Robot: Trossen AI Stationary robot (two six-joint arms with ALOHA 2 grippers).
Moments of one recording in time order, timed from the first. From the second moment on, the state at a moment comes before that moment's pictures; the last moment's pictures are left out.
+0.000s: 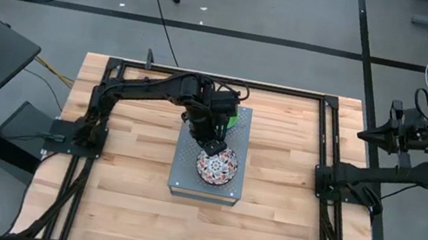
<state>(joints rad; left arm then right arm) 0.09 2.05 2.26 -1.46 0.33 -0.62 -0.03 0.68 1.68 -1.43 -0.02 0.15</state>
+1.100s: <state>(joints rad) 0.12 2.05 2.26 -1.46 0.34 -0.56 -0.03 0.68 1.68 -1.43 -0.02 0.15</state>
